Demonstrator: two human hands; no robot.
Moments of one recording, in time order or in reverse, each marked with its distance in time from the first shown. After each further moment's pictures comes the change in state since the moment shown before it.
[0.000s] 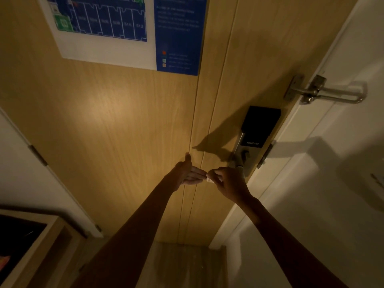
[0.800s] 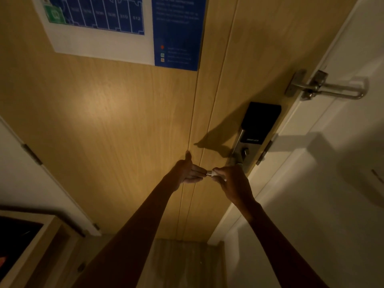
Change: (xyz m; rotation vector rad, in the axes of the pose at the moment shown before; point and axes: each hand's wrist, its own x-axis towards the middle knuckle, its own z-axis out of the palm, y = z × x) left_hand -0.011 0.004 0.008 0.017 0.005 0.000; right_hand -0.014 -0.005 0.000 -0.094 0.066 0.009
